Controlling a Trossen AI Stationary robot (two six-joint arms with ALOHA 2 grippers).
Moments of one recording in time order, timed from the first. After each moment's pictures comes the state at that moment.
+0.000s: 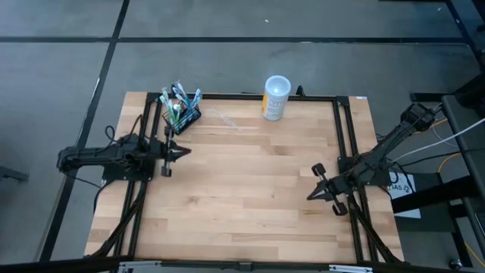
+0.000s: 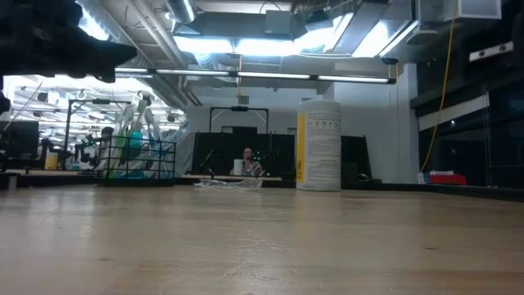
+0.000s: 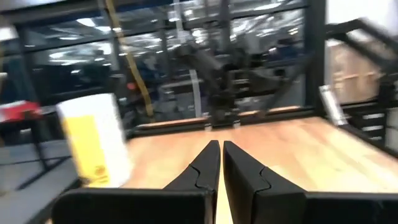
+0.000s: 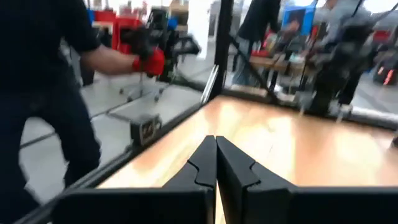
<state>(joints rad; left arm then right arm) 0.07 0.00 0.01 0.11 0.03 0.12 0.76 0.70 0.02 0.67 0.30 -0.07</state>
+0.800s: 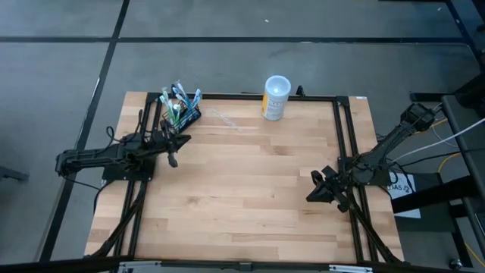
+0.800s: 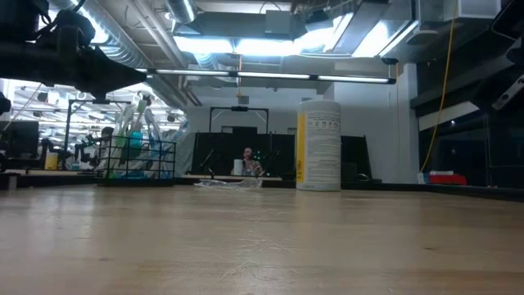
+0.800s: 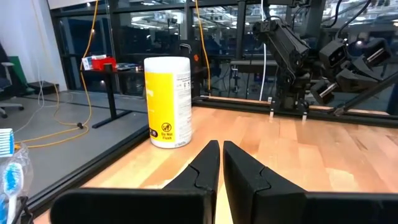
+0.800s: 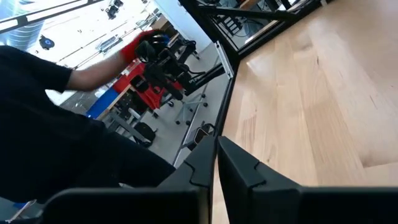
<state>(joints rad) 0.13 0.02 0.01 0.04 -0.24 -0.01 0.77 0.70 0.02 0.63 0.30 0.77</state>
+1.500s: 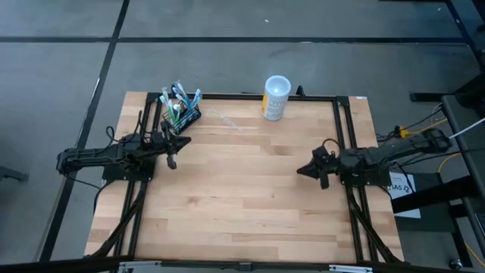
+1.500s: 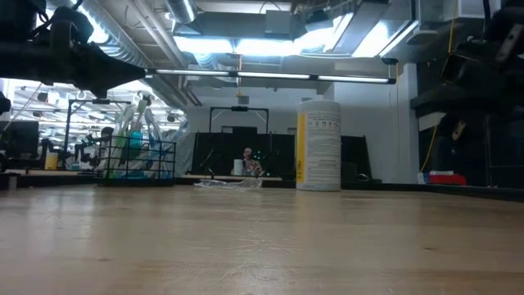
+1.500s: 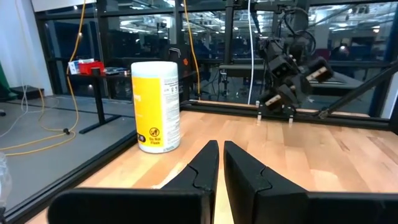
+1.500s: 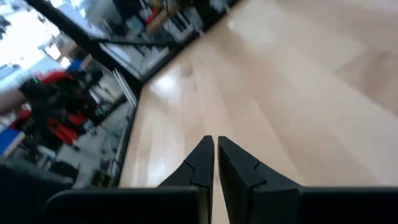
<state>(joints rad) 0.10 0.00 0.01 0.05 -0.23 -0.01 0.26 0.44 0.02 0.16 0.12 0.77</state>
